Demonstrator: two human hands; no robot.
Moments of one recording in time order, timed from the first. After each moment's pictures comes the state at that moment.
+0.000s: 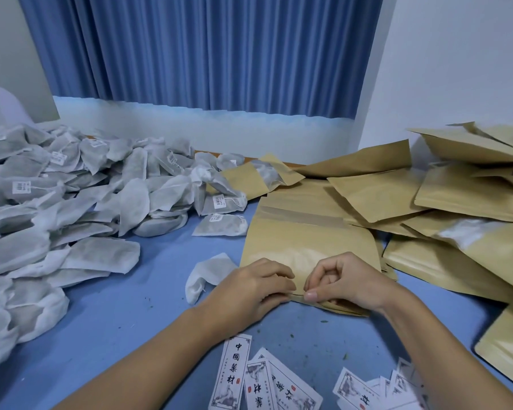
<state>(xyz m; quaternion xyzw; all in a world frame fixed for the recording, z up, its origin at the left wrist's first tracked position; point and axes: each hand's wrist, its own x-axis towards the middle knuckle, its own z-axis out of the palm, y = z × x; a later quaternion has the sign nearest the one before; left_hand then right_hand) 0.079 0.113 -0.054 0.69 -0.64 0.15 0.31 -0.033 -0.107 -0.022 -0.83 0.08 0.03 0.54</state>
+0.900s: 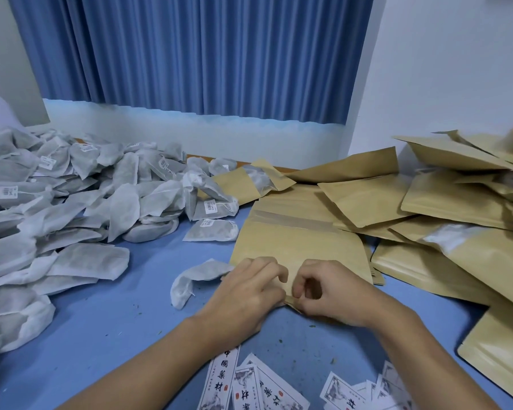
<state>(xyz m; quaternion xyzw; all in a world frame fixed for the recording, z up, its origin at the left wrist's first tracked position) 0.068 0.107 -0.048 0.67 -0.66 0.30 0.18 -0.045 -0.080 -0.003 -0.96 0.03 -0.02 0.26</state>
